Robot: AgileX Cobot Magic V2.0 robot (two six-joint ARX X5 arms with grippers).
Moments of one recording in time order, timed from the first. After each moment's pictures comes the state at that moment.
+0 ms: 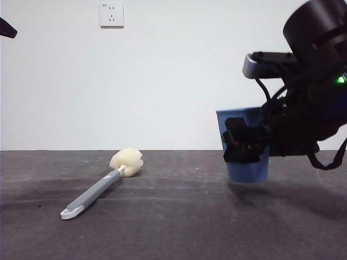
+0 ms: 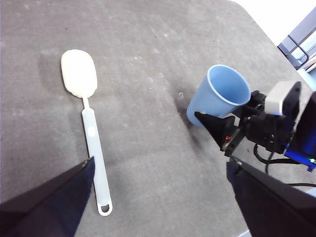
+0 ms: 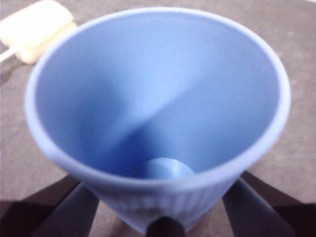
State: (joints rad) left arm -0.62 0.64 0.73 -0.56 0.03 -0.46; right arm 0.57 1.55 0.43 0.69 0.17 -0.05
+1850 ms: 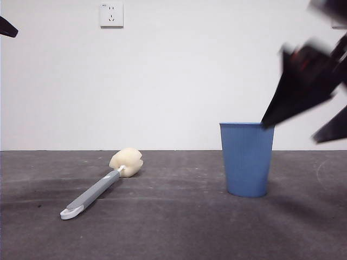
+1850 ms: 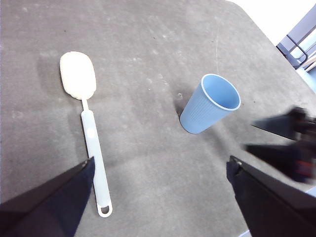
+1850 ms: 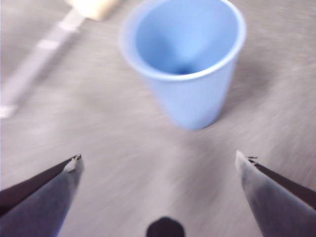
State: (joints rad) left arm -0.62 0.64 0.73 -0.55 0.03 -0.45; right arm 0.47 0.86 0.43 -0.20 -0.15 0.09
